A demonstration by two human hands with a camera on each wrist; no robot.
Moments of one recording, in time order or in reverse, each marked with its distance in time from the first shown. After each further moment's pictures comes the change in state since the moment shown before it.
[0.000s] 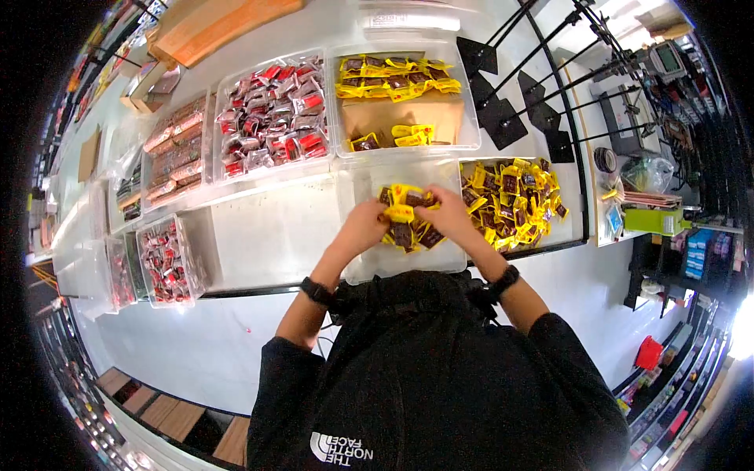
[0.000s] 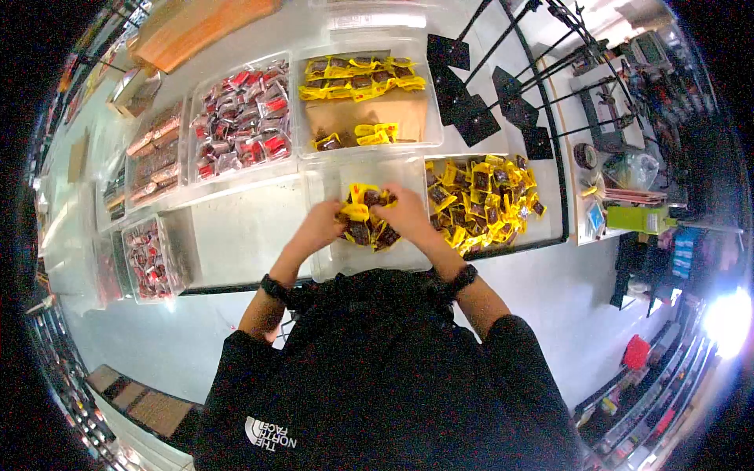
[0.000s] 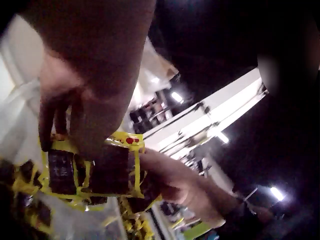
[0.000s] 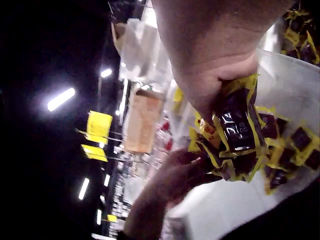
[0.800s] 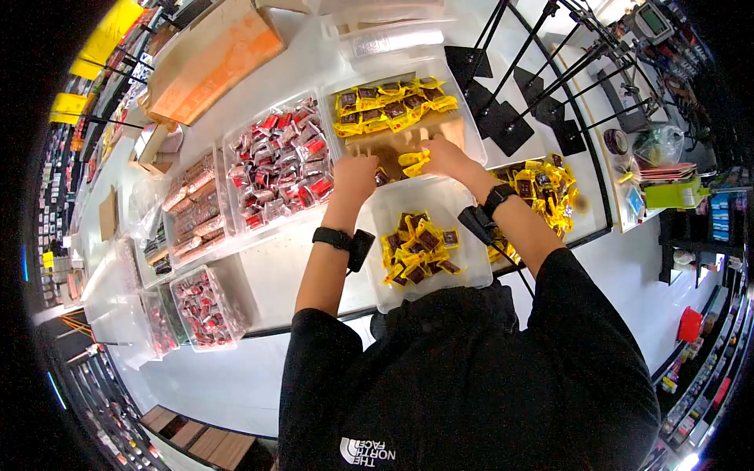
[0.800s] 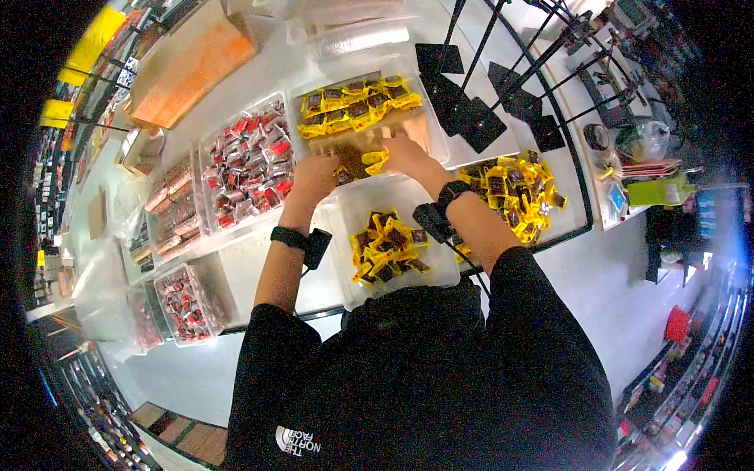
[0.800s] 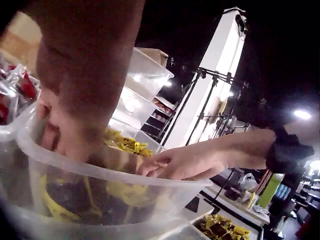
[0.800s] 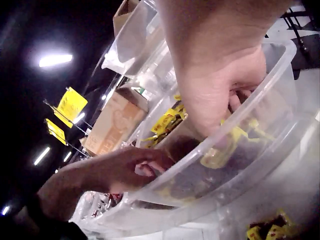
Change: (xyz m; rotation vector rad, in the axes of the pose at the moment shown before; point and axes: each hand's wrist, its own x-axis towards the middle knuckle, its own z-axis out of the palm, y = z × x) left_hand 0.132 -0.010 -0.092 0.810 0.044 0.116; right_hand 0.160 -0.004 -0.040 -0.459 -0.109 -0.128
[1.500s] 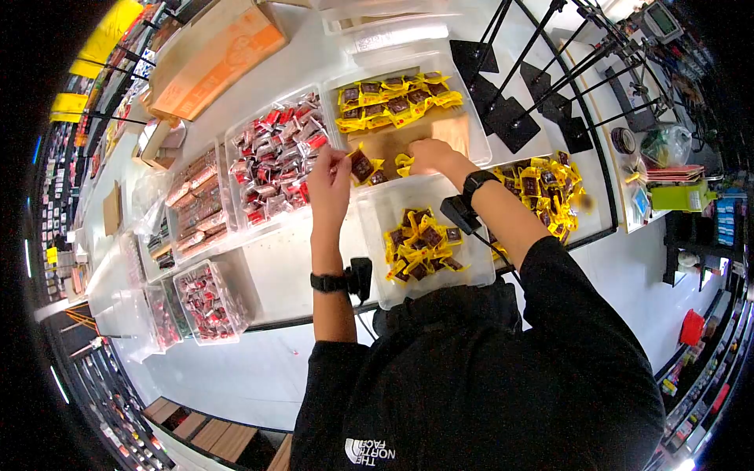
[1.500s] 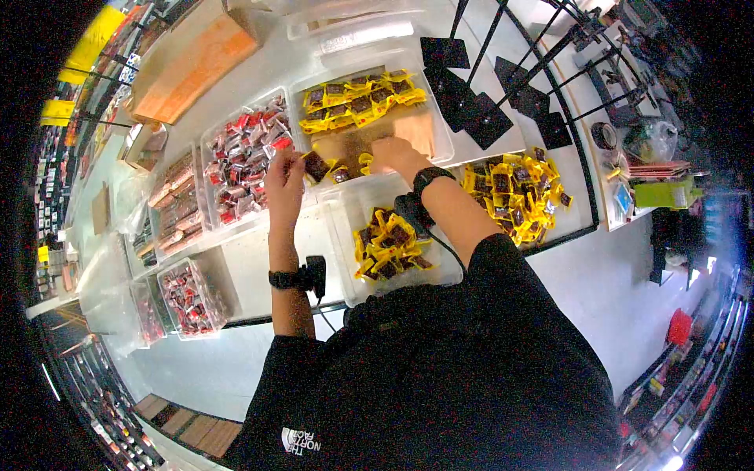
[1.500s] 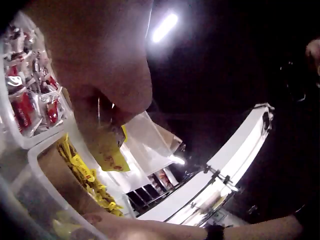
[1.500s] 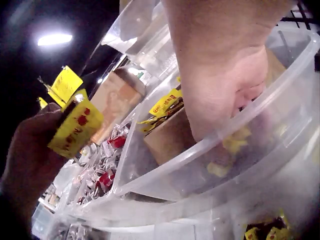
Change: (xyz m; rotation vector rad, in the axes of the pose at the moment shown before) left_hand -0.067 0.010 -0.062 -1.118 0.566 -0.395; right_hand 0.023 -0.027 0.013 -0.249 -0.205 0.068
